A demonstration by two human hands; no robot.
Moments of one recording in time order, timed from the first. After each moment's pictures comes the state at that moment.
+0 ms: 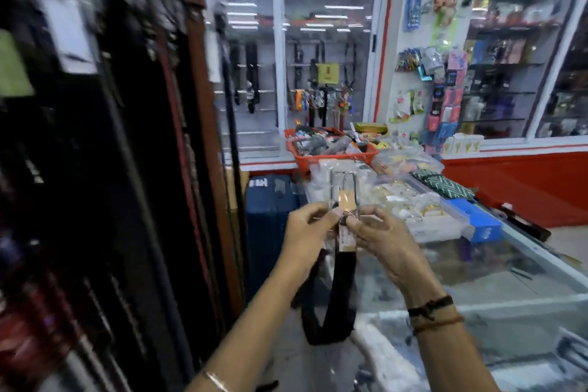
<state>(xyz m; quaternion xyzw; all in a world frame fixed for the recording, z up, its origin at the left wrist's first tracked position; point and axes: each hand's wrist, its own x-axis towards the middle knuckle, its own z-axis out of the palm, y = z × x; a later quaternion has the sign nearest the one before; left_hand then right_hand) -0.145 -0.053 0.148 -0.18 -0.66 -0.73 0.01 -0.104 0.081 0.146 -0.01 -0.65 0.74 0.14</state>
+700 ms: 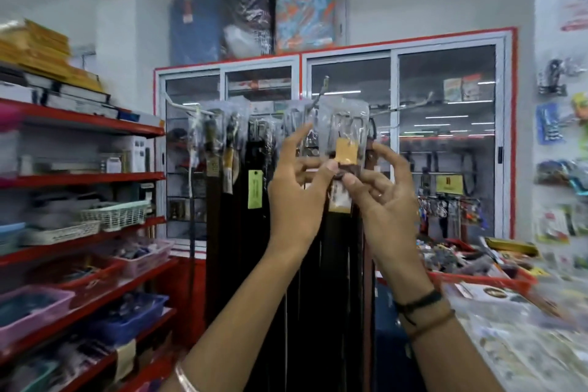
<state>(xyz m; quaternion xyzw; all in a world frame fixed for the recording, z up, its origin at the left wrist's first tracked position) -0.084 -0.289 0.363 -0.24 -0.62 -0.58 0.46 -0.101 -0.183 0.348 0.33 -0.51 0.71 0.35</state>
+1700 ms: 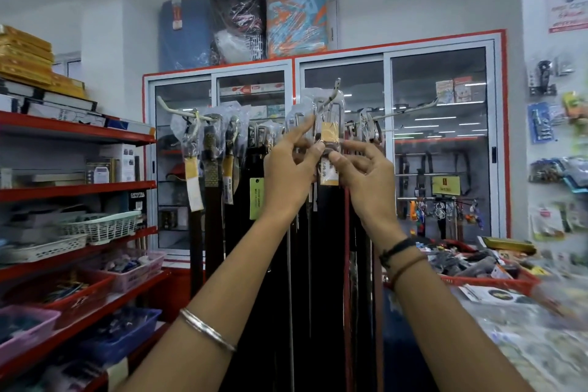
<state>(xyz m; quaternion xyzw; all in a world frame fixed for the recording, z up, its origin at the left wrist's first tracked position) -0.144 -0.326 0.404 -0.25 -0.68 -0.51 0.46 -0.169 -0.210 0.384 0.26 -0.60 0.64 0.40</state>
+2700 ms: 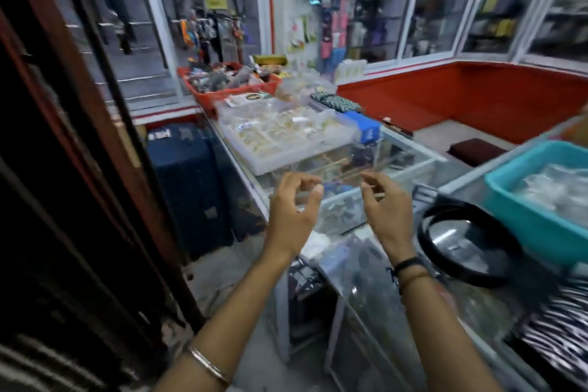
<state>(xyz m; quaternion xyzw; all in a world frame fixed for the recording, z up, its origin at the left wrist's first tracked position) -0.032 -0.020 0.084 -0.34 -0.70 -0.63 0.02 0.036 0.133 0.060 -0.28 -0.80 0.34 0.42</state>
